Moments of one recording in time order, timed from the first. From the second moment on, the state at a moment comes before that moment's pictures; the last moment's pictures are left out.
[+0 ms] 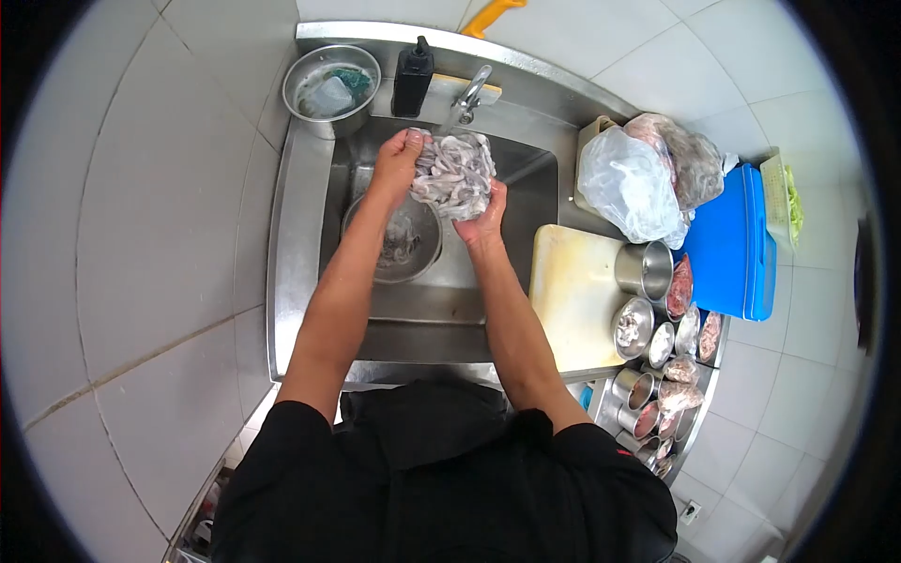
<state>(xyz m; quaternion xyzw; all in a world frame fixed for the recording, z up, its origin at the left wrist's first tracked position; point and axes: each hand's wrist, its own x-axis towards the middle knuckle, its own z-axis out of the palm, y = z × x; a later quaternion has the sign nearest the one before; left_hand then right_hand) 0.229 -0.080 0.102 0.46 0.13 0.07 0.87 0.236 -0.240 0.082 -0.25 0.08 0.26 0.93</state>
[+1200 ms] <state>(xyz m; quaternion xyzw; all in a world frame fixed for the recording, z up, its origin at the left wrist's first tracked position) 0.272 -0.090 0.147 0.53 0.13 0.08 0.84 0.252 -0.267 0.093 -0.29 0.06 0.20 0.93</state>
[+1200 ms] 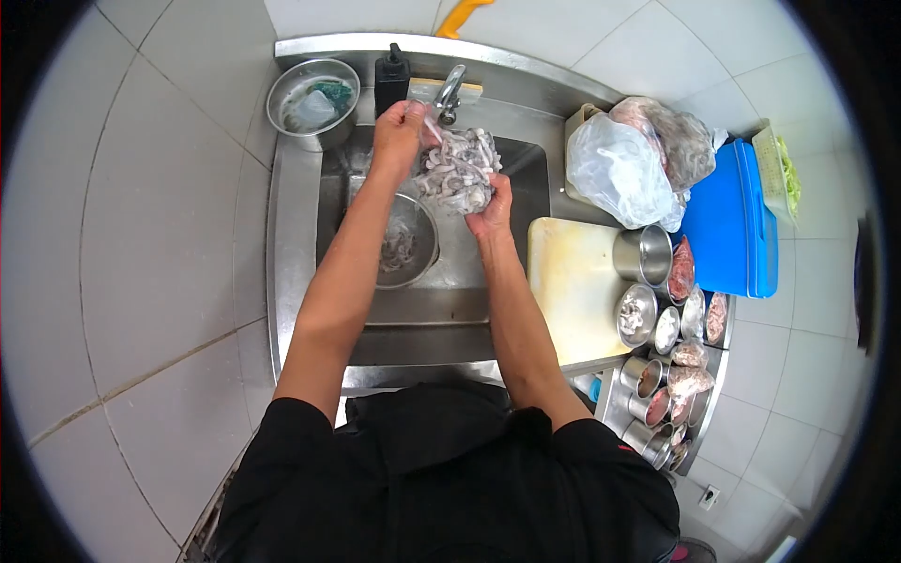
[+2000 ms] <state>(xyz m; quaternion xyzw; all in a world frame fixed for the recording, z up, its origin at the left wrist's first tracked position) 0.200 -0.068 0.075 0.29 0.15 0.01 0.95 0.259 -0.234 0.142 -0.55 -0.07 0.29 0.78</state>
